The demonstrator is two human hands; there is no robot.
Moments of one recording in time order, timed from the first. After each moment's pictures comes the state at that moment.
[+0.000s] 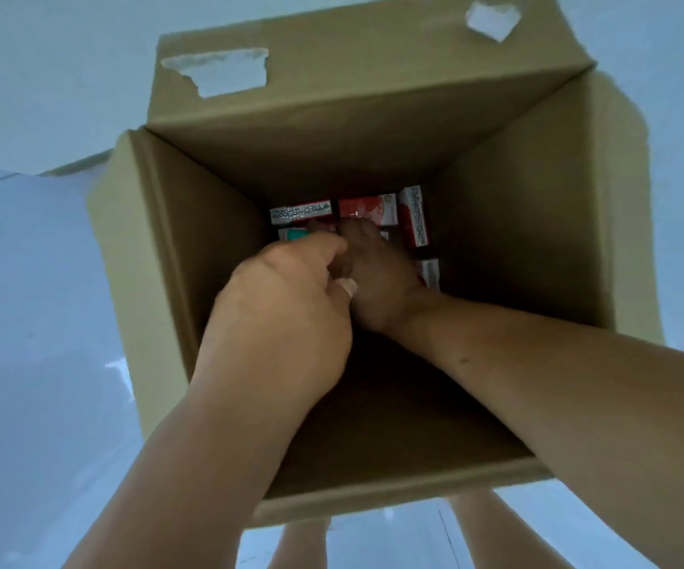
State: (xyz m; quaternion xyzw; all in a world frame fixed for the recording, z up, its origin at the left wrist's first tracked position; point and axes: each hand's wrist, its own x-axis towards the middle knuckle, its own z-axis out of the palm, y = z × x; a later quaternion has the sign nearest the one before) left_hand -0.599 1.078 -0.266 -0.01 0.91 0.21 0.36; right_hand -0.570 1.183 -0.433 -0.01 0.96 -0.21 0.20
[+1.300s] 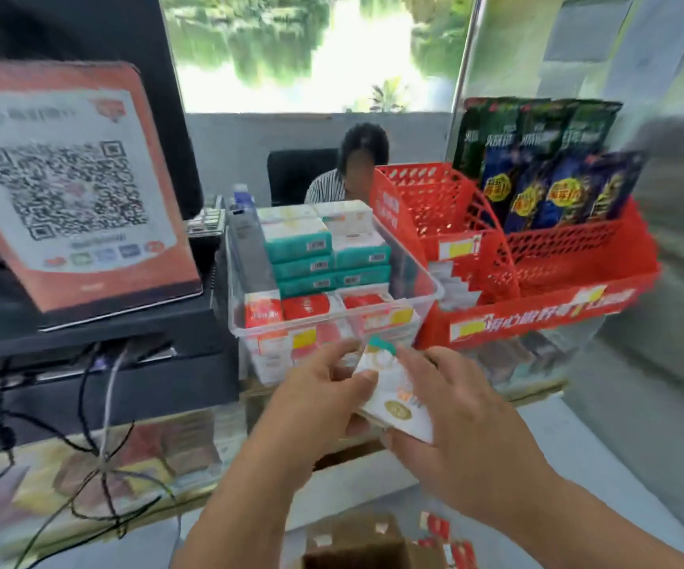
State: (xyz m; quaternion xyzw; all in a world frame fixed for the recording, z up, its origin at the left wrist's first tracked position) left_hand -0.634 1.058 0.440 0.06 0.68 0.69 0.24; right_hand -0.561 1.217 0.417 -0.03 0.97 -0.11 -0.20
